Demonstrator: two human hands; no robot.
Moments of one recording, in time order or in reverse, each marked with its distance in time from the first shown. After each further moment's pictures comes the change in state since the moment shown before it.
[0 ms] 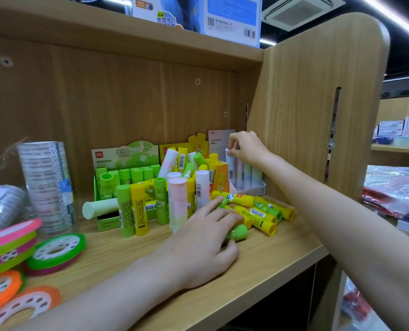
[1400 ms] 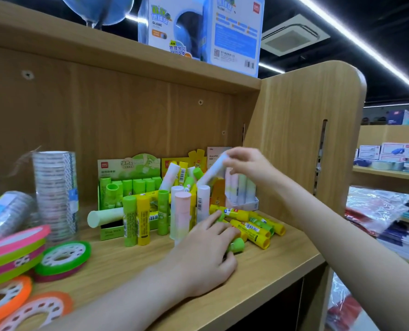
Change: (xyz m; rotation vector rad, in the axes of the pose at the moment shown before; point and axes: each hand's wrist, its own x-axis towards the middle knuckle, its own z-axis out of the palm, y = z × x) left_hand -0.001 0.002 0.001 0.042 -0.004 -0.019; right_hand -0.049 -0.030 -0.034 0.700 -0.058 -0.074
